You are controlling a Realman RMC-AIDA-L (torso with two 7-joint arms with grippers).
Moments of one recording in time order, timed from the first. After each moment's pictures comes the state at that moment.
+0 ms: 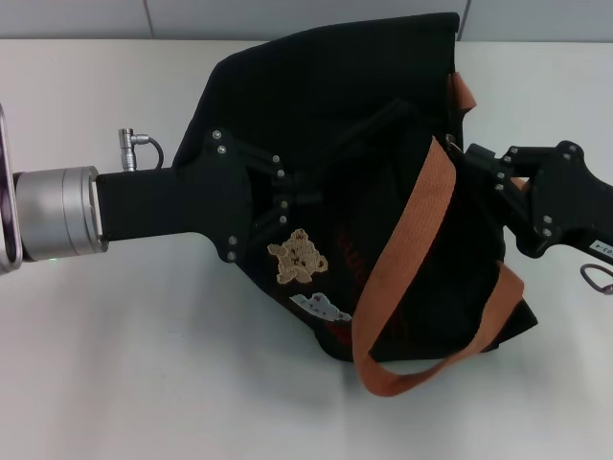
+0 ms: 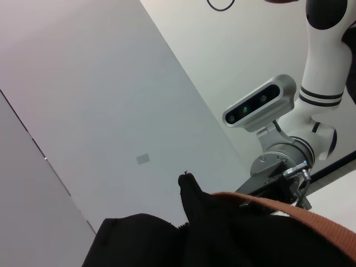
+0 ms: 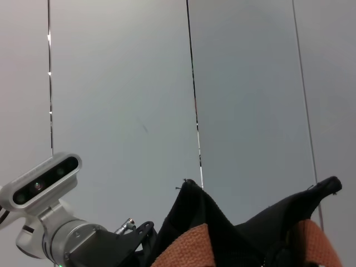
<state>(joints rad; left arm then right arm) -0.60 -2.08 0.65 0.50 1.90 1.78 -0.43 0.51 2.08 -0.24 -0.31 -2.03 -1.81 0.81</state>
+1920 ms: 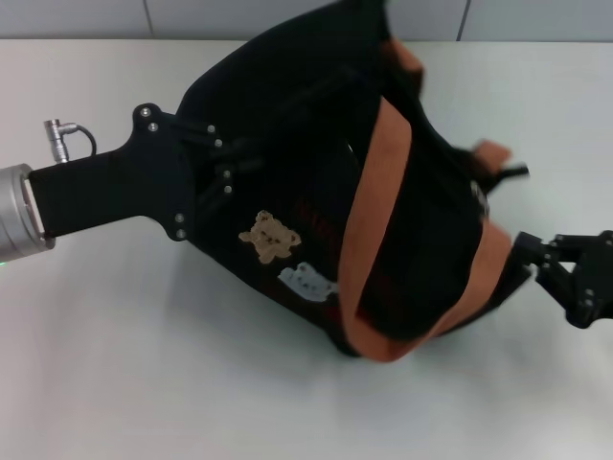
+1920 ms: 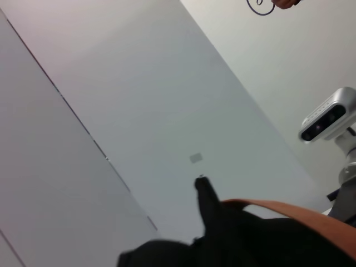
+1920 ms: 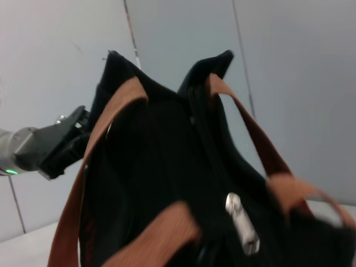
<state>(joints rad) -0.50 -2.06 0.63 0.55 1.78 1.81 -0.40 0.37 2.04 -0.24 -0.33 -2.13 -1.70 0.90</state>
